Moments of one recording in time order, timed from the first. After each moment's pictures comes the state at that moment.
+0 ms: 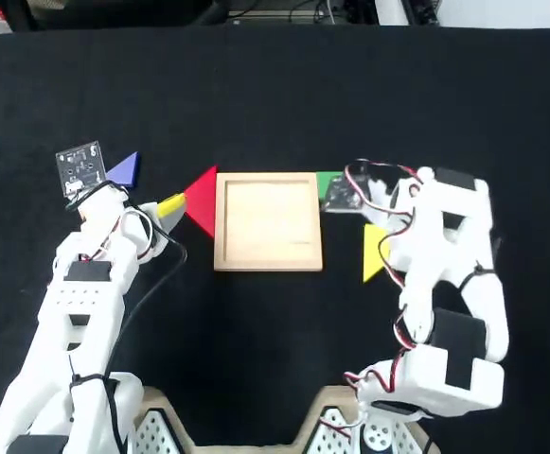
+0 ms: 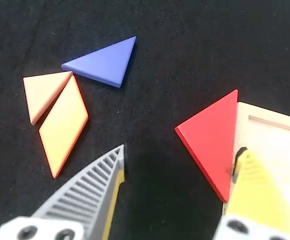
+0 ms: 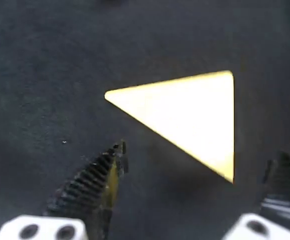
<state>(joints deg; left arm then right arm) -5.6 -35.6 67.3 21.2 15.1 13.9 1.5 27.6 71.1 89.5</state>
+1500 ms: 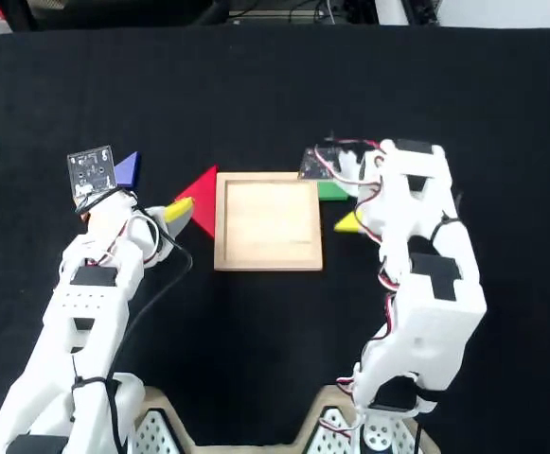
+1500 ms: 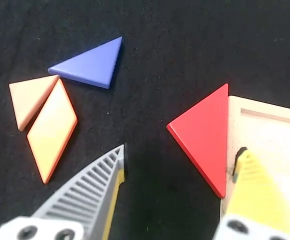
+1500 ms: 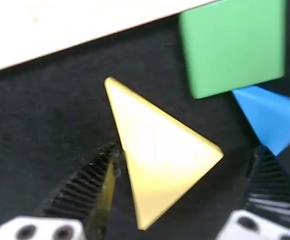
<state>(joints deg) -3.9 -35.6 69.8 17.1 13.2 7.1 24.4 4.4 66.0 82.3</state>
